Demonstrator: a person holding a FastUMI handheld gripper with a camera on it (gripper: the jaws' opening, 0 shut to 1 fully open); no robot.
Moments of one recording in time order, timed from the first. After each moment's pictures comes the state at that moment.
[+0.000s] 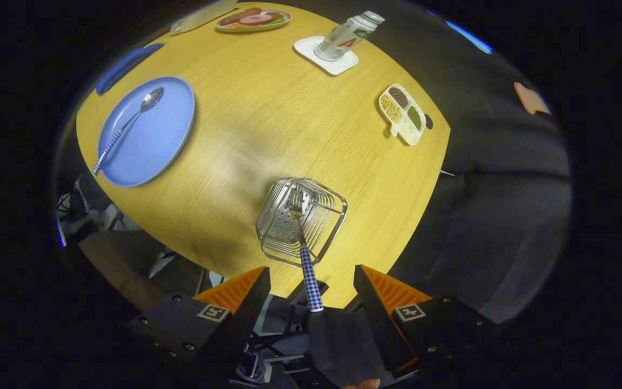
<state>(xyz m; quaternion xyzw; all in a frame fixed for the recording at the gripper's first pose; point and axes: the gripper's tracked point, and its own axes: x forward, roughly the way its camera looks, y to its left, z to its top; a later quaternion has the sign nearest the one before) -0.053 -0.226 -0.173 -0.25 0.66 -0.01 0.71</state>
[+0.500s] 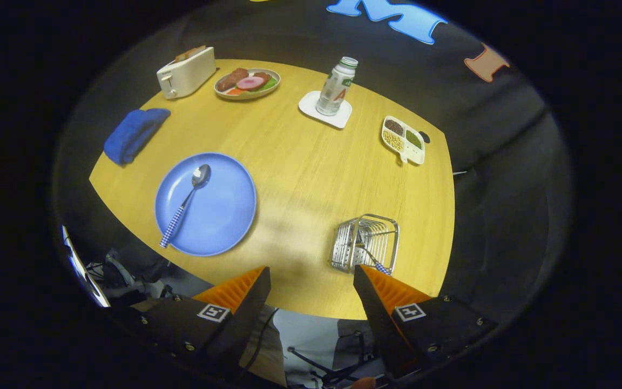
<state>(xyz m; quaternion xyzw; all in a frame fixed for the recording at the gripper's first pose) -0.051 -0.107 -0.161 -0.10 0.53 0.01 0.84</state>
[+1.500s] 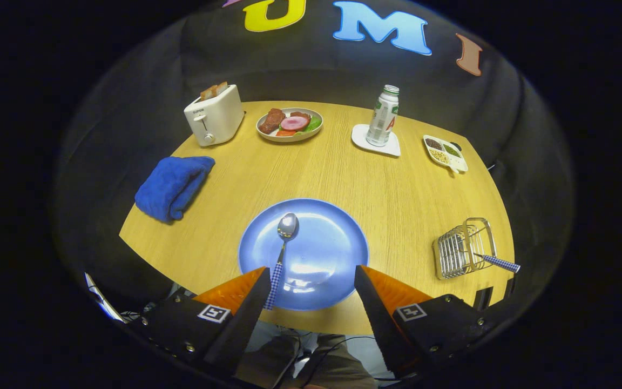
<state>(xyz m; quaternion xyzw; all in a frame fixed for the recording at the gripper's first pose) -0.020 0.056 -0.196 0.01 0.44 0.01 0.90</state>
